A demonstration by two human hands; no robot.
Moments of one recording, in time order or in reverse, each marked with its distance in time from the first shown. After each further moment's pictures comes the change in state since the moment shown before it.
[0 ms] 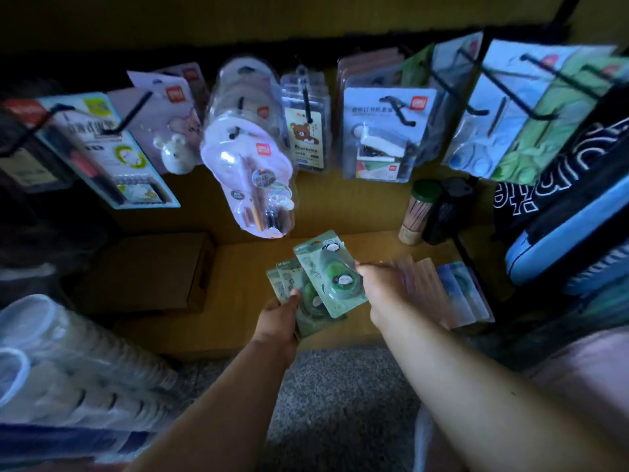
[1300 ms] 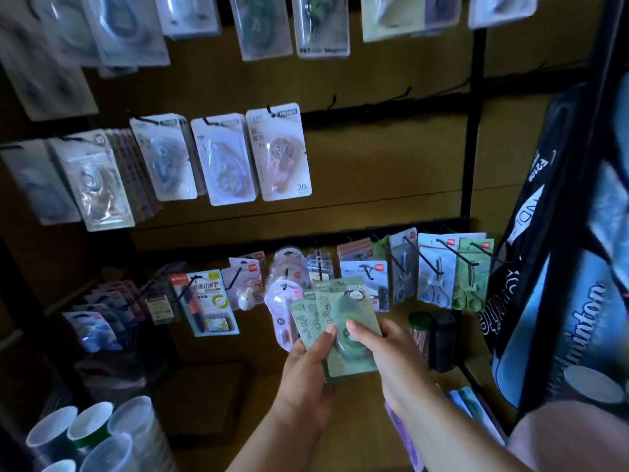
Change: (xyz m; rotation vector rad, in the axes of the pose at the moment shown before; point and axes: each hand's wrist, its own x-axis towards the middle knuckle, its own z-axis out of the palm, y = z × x) left_hand -0.242 0.089 0.061 -0.182 -0.547 0.434; right_hand -0.200 -0.083 -0.087 0.561 -0.292 -0.523
